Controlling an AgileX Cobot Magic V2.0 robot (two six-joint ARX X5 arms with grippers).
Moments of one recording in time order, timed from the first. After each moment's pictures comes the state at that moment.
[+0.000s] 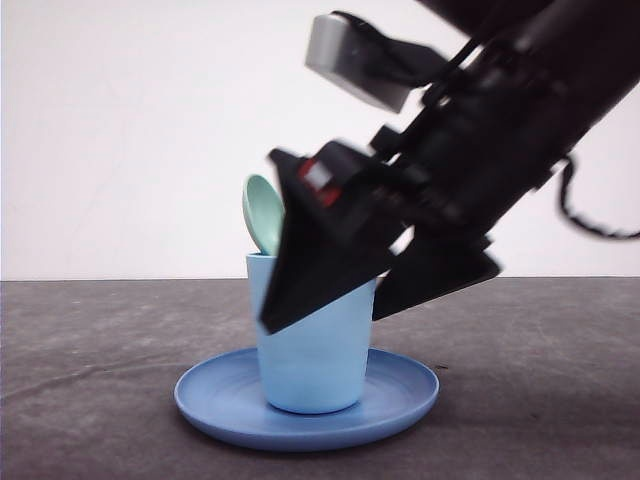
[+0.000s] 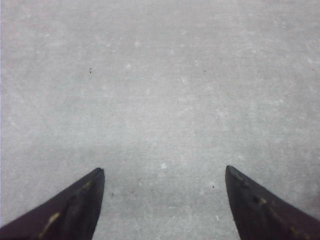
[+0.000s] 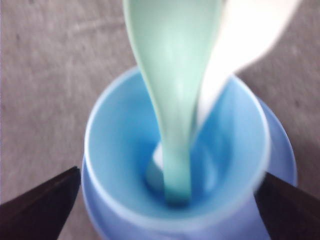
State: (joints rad) left arm -0.13 0.73 0.84 -0.65 -0.08 -0.04; right arm 0.86 1.31 0.64 -0.10 -0.13 0.08
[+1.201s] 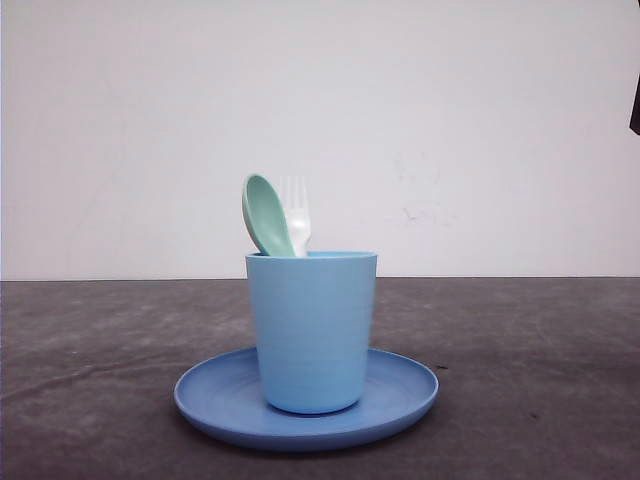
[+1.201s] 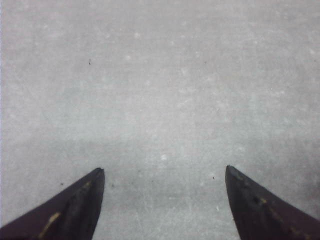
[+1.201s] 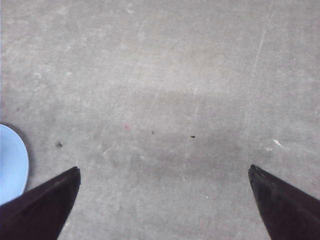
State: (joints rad) left arm -0.13 0.73 0.84 -0.68 -0.08 -0.04; right arm 0.21 0.78 0.78 -0.75 -0.03 0.14
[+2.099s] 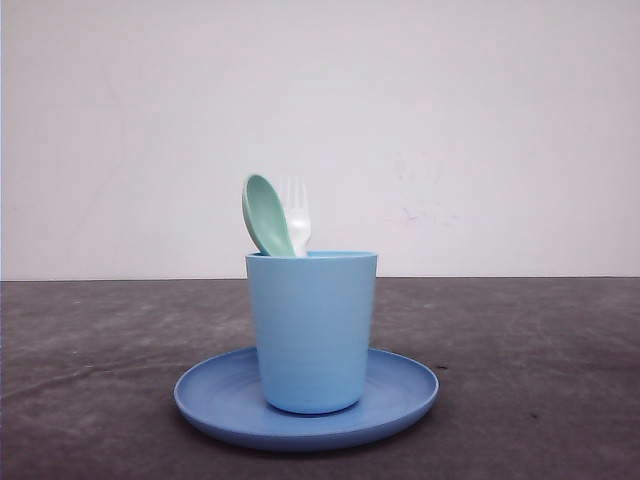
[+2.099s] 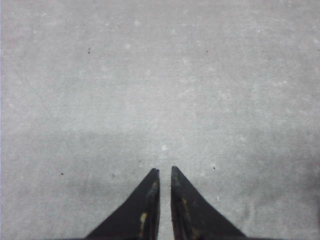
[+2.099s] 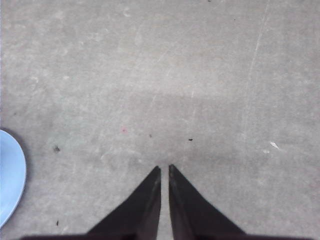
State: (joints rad) left arm -0.13 0.73 0.84 -0.71 -0.08 -0.05; right arm 0.21 0.78 0.78 -0.74 -0.02 0.15
